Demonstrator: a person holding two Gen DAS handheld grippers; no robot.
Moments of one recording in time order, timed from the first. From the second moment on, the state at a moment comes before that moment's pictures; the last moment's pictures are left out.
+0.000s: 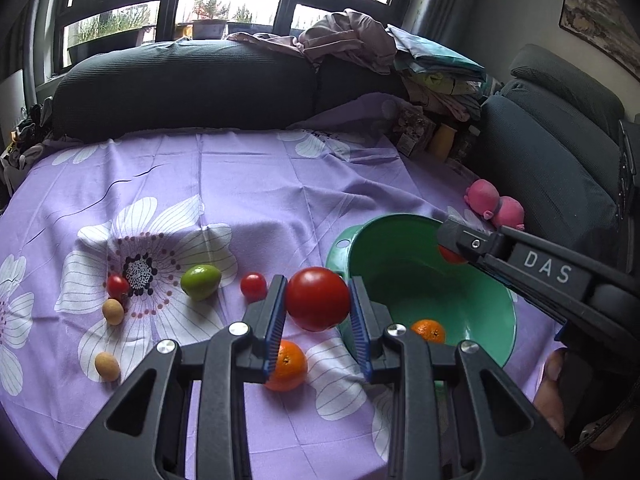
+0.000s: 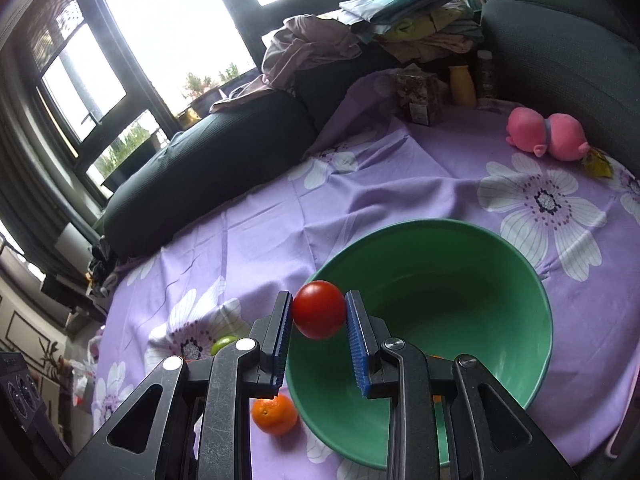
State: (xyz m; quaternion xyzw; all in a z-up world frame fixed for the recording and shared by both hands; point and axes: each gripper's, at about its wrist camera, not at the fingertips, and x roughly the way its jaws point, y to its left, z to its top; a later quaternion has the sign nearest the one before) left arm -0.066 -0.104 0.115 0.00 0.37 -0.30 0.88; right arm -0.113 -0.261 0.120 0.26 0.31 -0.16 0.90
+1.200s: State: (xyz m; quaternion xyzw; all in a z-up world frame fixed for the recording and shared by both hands) left arm -0.062 -0.195 0.076 0.02 0.42 -0.44 0.79; right arm -0.130 -0.323 0.085 0.31 0.36 -0.28 0.84
